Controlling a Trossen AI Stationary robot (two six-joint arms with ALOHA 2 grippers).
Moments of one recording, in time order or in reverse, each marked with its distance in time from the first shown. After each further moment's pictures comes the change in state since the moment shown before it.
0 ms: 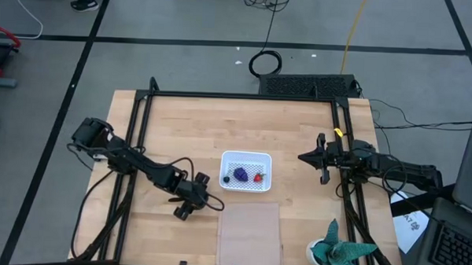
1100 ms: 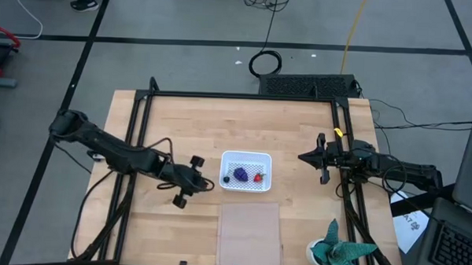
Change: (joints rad) left arm 0.059 -0.328 -0.004 -0.077 -0.111 0.049; right arm 0.000 0.001 0.000 0.003 0.004 0.000
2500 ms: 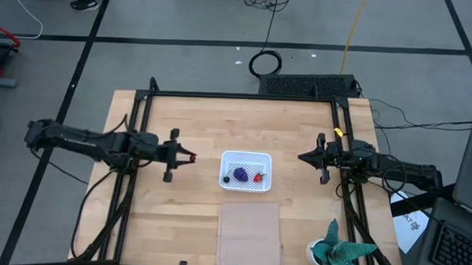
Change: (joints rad) left arm 0.239 -0.563 -0.273 0.116 0.027 0.033; right arm 0.000 0.000 0.000 0.000 0.000 0.000
